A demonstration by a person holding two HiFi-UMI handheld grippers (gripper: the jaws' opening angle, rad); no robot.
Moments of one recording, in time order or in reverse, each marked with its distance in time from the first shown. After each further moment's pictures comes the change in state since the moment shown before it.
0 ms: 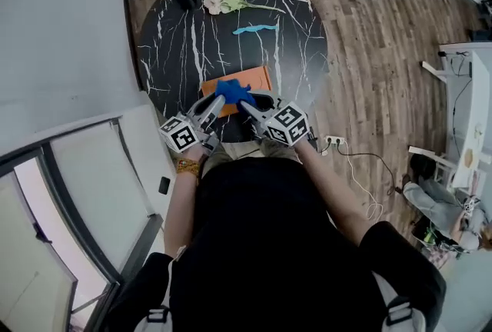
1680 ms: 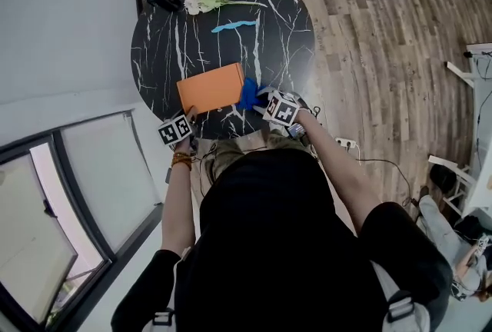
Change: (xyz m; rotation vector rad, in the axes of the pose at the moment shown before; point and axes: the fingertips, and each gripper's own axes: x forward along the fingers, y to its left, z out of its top) left arm -0.056 0.124 -0.114 0.105 0.329 0.996; right arm -0.060 -0.100 -0.169 -0.406 0.475 0.273
